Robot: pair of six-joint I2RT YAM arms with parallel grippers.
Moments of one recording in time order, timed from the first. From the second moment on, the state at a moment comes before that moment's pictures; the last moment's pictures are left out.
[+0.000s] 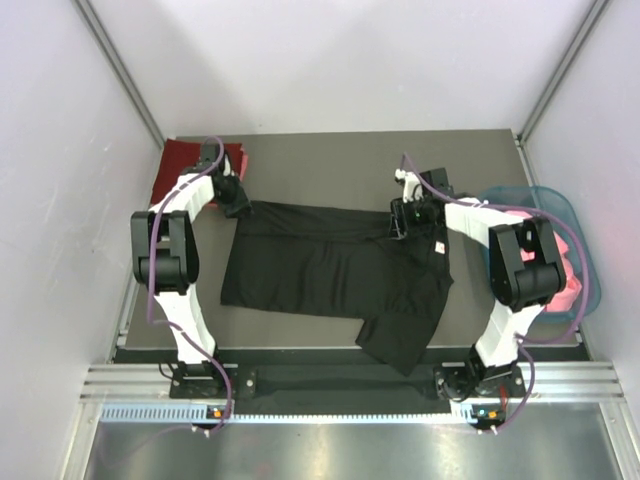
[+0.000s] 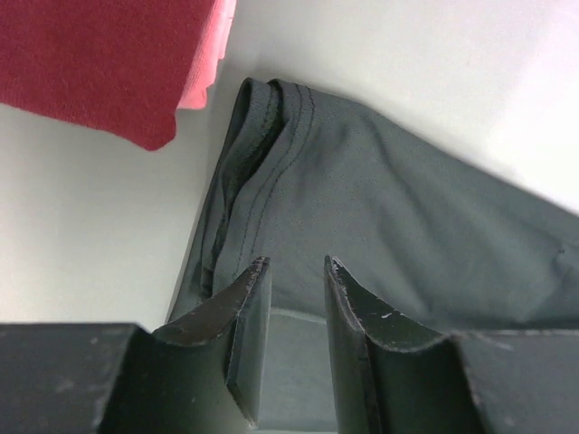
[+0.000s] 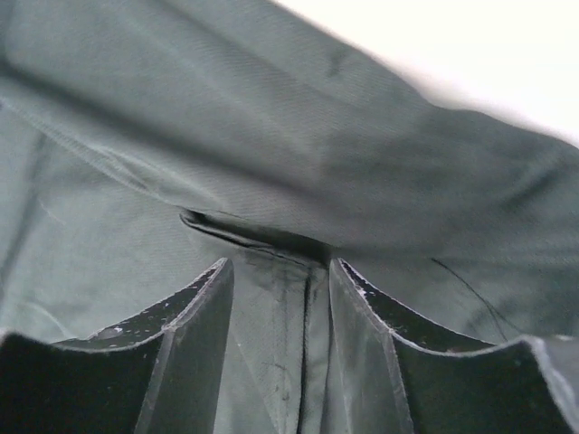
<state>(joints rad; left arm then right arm) 0.00 1.98 1.50 -0.59 0.15 -0.43 0.25 1.81 1.14 -0.31 -0.35 -0.01</state>
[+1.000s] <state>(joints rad) 0.00 1.98 1.50 -0.59 0.09 -0.45 0.46 1.75 1.11 -0.41 -0.28 -0.03</state>
